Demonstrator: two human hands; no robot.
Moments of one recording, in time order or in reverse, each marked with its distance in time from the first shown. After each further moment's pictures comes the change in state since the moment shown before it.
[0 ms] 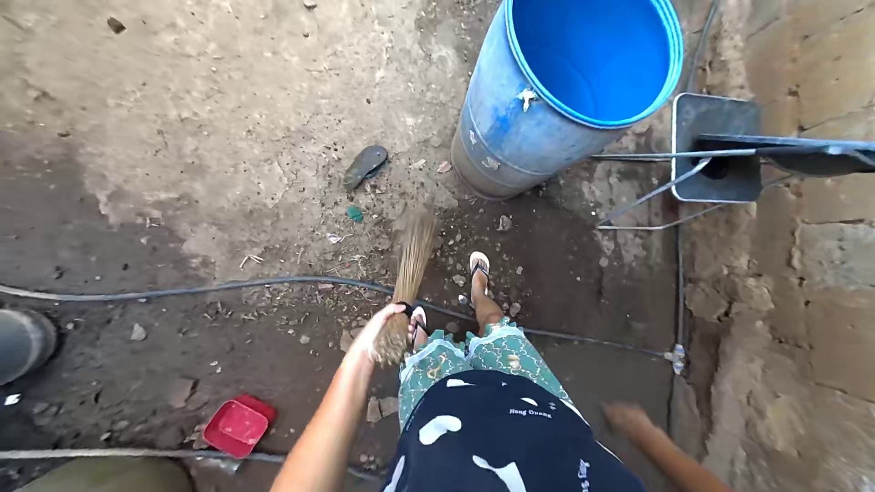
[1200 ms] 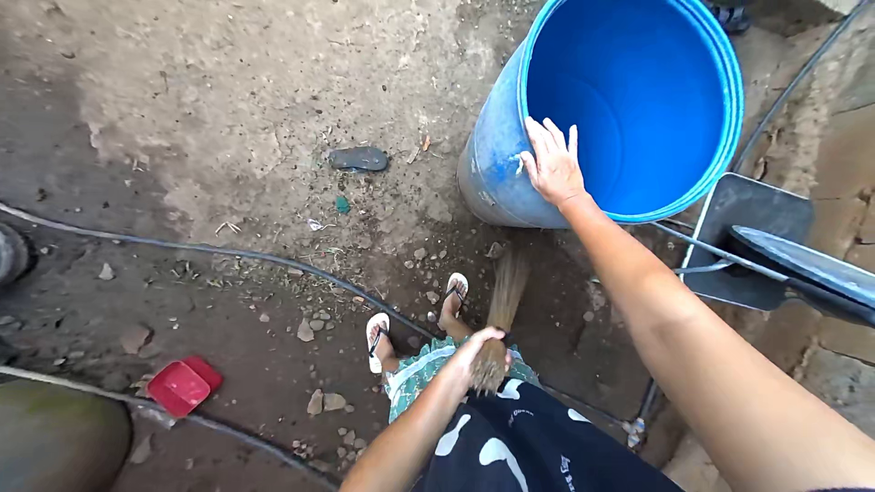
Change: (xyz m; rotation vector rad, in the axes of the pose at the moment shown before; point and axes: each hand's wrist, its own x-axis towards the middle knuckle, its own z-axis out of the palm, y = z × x) left_hand 0.081 -0.013 0.288 -0.297 -0.295 -0.290; right_hand 0.080 -0.131 -0.595 -0.151 1.443 -0.905
